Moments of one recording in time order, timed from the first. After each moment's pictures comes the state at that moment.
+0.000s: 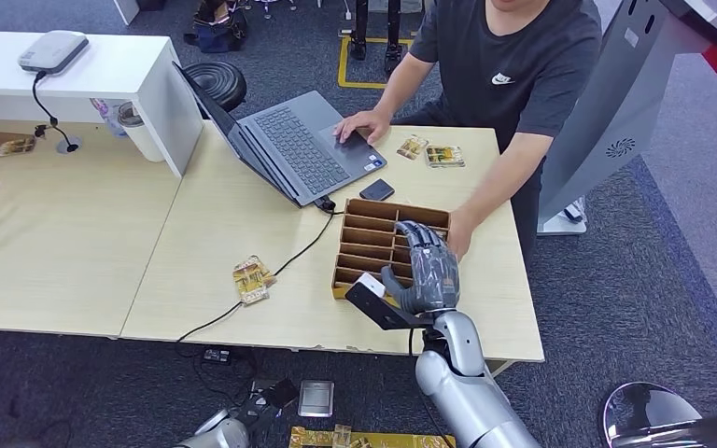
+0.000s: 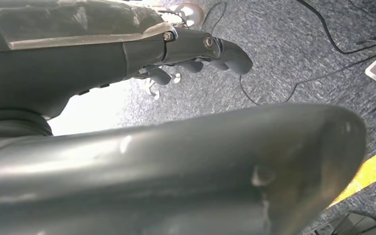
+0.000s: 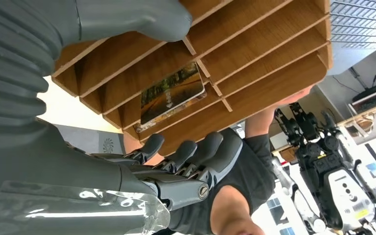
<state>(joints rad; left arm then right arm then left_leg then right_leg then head) -0.32 -0.04 -0.89 -0.22 -0.07 0.12 0.60 -0.45 0.19 0.44 -0.64 0.97 -0.70 -0.16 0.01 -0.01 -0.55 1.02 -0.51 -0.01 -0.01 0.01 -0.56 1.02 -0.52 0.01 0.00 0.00</state>
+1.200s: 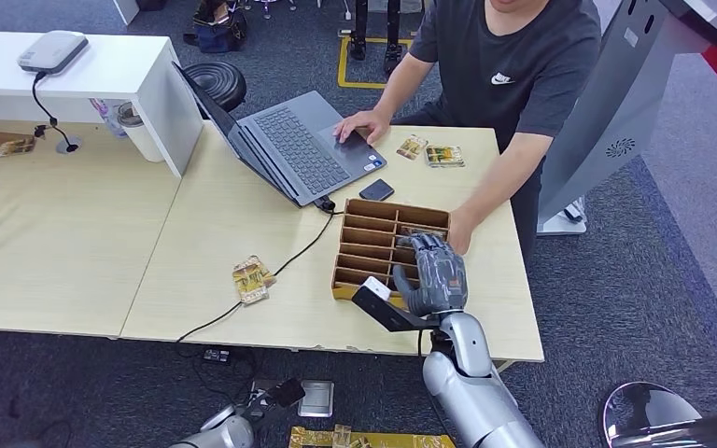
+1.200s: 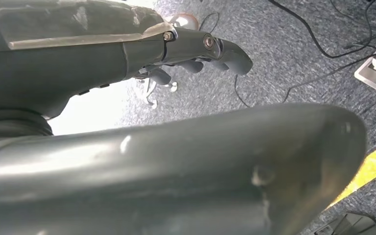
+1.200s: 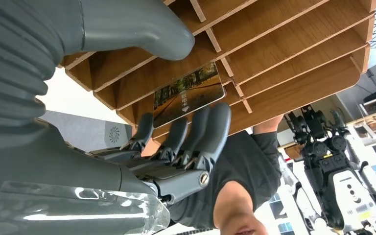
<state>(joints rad) -0.34 -0.06 -0.90 -0.22 -0.10 0.10 0.61 -0.44 0.18 0.38 -0.62 1.06 -0.70 -0.17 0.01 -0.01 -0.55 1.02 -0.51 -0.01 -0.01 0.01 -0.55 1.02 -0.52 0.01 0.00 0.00</state>
